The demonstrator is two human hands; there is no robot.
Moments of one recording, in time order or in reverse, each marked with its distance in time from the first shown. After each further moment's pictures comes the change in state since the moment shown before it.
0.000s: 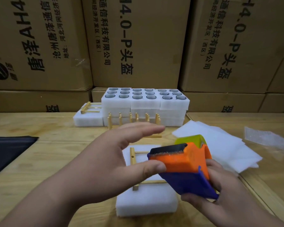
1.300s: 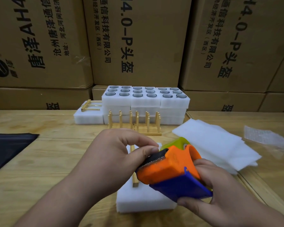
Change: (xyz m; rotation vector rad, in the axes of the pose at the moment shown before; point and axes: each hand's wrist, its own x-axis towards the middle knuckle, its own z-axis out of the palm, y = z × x) left_hand 0.003 0.001 0.016 0.038 0.180 -0.119; right_hand 0.008 -0.010 -0.008 -0.102 -0.242 -0.106
